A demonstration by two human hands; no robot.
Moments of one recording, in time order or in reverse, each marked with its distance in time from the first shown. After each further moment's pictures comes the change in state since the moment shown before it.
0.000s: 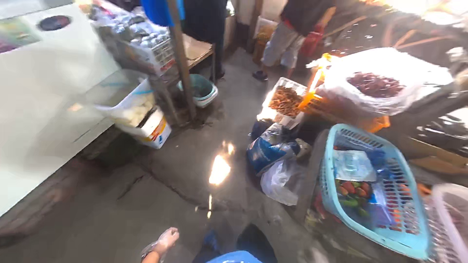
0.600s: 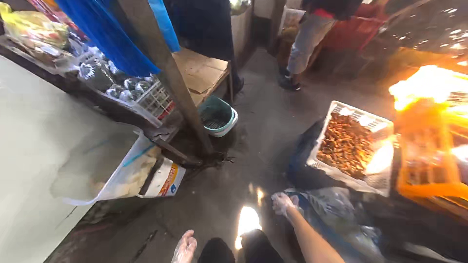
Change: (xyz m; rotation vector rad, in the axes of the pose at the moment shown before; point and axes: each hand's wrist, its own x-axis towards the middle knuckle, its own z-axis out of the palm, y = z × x) left_hand 0.168 0.286 -0.287 -0.307 0.280 0.108; right_hand 0.136 -0.309 0.648 -0.835 -0.498 -0.169
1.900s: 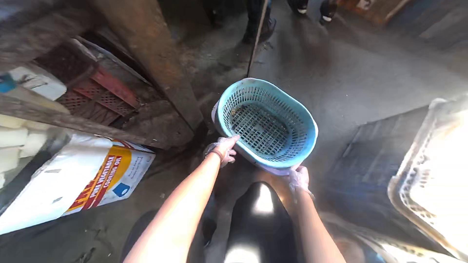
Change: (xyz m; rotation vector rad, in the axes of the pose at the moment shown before) left_hand 0.485 0.207 0.123 -0.416 -0.154 -0.156; right_hand 0.380 -0.052 0.074 0.069 0.513 -0.183
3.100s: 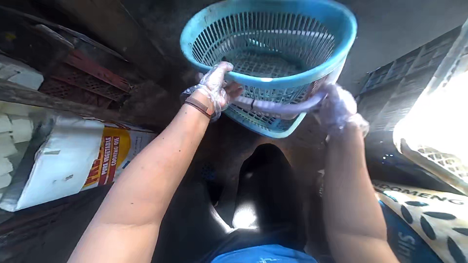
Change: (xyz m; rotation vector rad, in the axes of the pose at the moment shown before) left_hand -0.082 0.064 0.030 -0.435 -0.061 0.289; right_hand -0.033 -0.111 -0.098 0.483 -0.240 -0.246
